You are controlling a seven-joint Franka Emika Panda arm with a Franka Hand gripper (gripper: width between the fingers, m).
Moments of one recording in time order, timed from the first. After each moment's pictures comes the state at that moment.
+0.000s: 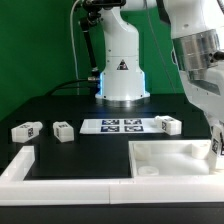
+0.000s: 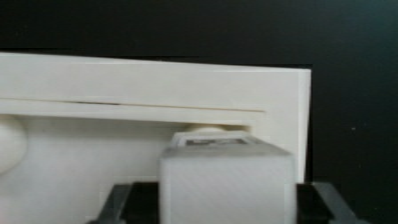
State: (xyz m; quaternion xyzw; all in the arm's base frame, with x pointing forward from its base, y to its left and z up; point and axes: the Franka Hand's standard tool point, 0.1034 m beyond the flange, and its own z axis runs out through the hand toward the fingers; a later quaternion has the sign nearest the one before) arm 0.628 0.120 0.079 -0.73 0.67 0.06 0.11
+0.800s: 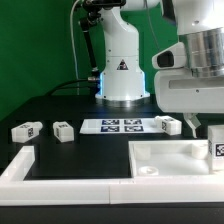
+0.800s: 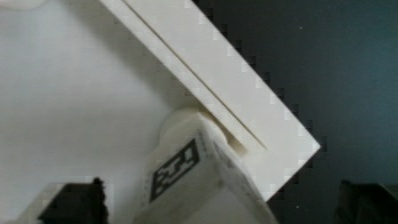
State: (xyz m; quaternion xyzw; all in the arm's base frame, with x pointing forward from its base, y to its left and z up) arm 0.627 0.121 0.080 -0.94 0.33 0.01 0.09
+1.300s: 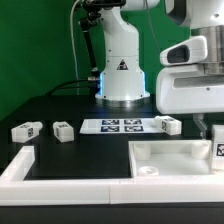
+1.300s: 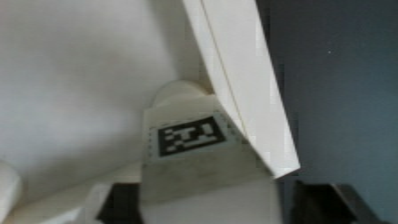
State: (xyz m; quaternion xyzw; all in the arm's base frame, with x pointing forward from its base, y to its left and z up) arm 0.632 0.125 0.082 -0.98 0.18 -0.02 0.06
